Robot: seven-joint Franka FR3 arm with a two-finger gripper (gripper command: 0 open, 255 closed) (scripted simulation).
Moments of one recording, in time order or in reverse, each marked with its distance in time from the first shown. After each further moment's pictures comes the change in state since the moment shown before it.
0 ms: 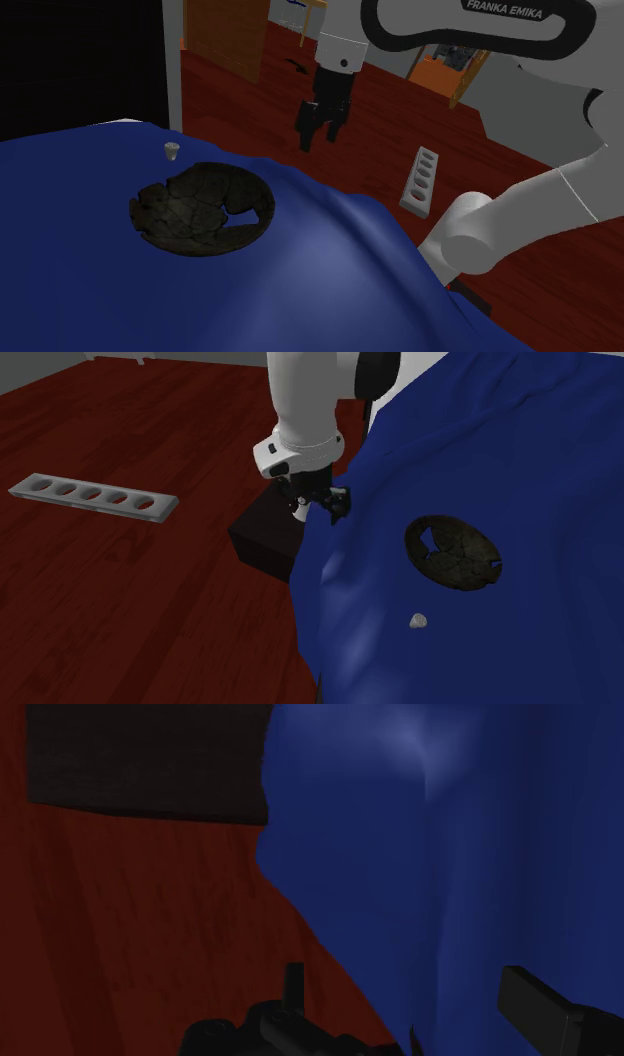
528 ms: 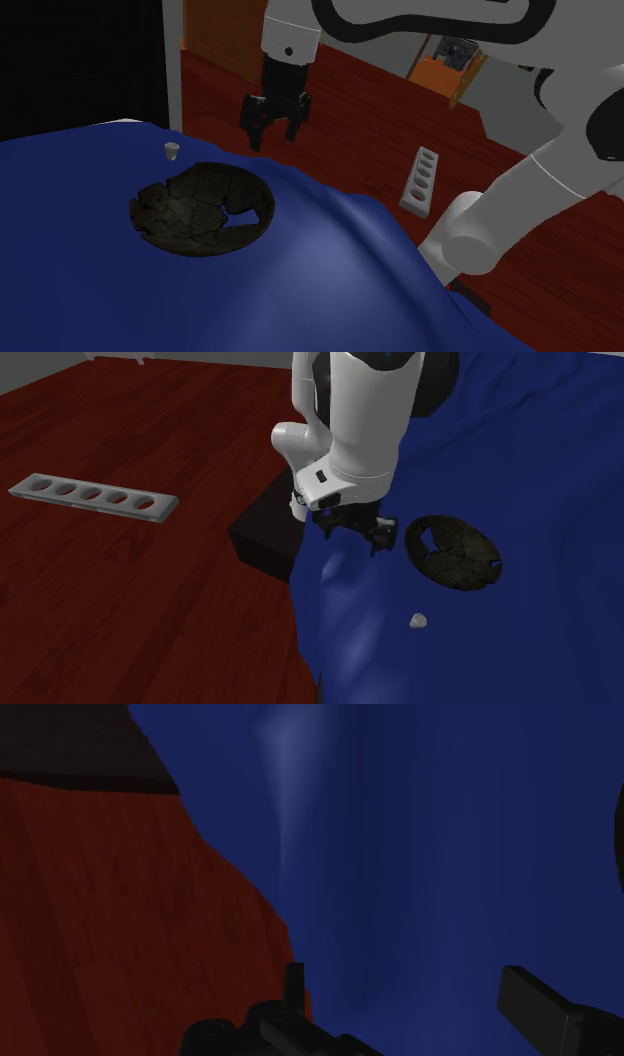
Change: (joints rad) arm 0.026 0.239 0.141 0.227 -0.043 0.054 0.213
